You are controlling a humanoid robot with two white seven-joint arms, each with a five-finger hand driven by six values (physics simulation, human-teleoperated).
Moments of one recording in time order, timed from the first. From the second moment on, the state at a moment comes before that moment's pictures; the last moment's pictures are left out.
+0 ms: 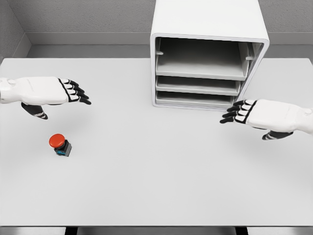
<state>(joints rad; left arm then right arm) -0.90 1.06 -0.93 -1.55 -0.32 -0.61 -0.55 -0.32 -1.01 0.36 -1.76 0.32 -0.61 0.61</state>
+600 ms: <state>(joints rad) -0.76 1.15 -0.94 -1.60 -0.32 -0.61 -0.57 -0.70 -0.87 0.64 -1.76 0.27 -0.61 0.61</state>
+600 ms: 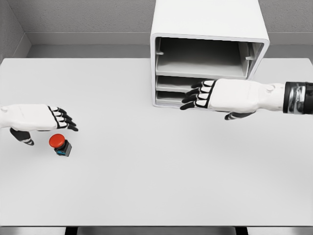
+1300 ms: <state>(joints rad) -0.73 1.15 -0.94 -1.64 -0.34 -0.61 -0.58 -0.85 -0.70 0.68 -1.49 0.15 -0.57 0.62</state>
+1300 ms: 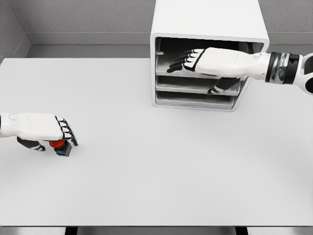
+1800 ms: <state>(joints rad) -0.73 1.14 -0.93 -1.65 -0.32 -0.59 -0.59 -0.65 -0.81 0.54 -1.67 0.16 -0.60 0.61</state>
